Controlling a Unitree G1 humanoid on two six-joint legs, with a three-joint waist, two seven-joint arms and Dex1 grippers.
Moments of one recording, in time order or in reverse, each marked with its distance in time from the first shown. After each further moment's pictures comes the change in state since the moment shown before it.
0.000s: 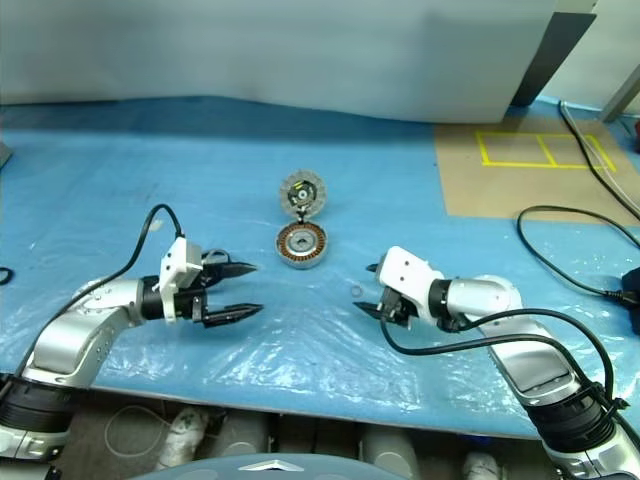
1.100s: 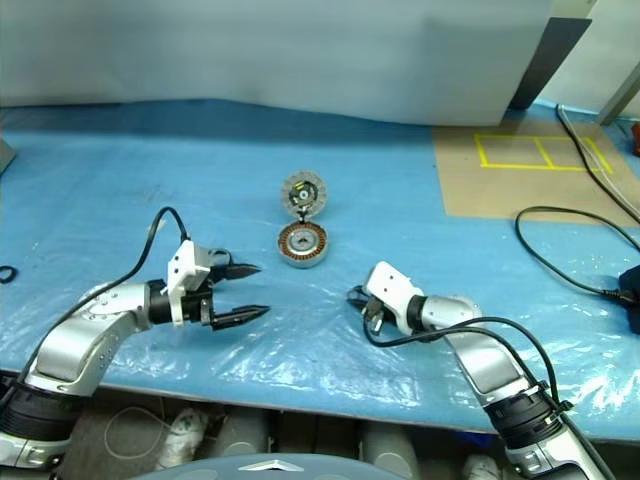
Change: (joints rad) left arm 0.009 -0.014 -0.021 -0.046 0.005 0.022 0.069; right arm 0.006 0.168 0.092 0.303 -0.075 -0.201 -0.109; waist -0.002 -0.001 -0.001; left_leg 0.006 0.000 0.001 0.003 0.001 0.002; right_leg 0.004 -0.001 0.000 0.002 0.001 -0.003
